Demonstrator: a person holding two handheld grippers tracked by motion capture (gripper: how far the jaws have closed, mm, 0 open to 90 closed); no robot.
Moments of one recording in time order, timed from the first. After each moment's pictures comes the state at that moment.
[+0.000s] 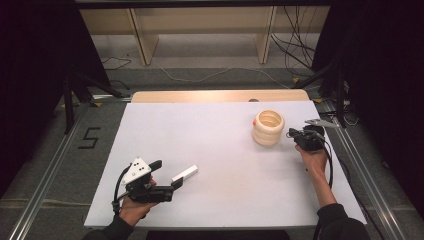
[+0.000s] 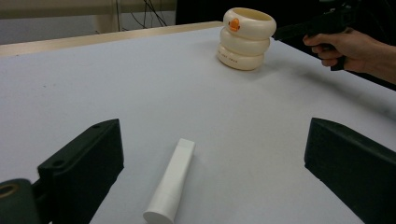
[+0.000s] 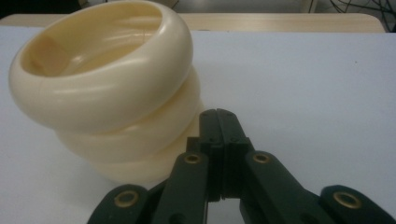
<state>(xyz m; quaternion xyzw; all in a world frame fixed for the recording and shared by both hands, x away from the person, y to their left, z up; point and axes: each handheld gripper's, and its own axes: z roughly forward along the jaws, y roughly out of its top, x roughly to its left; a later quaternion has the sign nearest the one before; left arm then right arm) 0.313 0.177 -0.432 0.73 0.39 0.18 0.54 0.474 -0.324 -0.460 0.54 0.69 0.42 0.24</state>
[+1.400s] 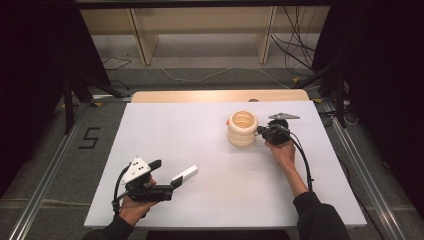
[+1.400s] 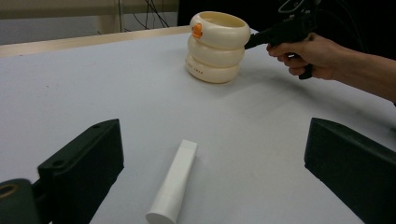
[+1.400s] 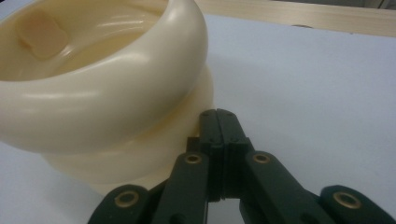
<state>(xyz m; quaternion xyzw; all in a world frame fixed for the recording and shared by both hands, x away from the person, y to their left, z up) 0.314 0.178 -0.432 0.72 0.40 0.18 0.54 0.506 -0.232 -0.471 0.48 0.74 0.42 0.20</state>
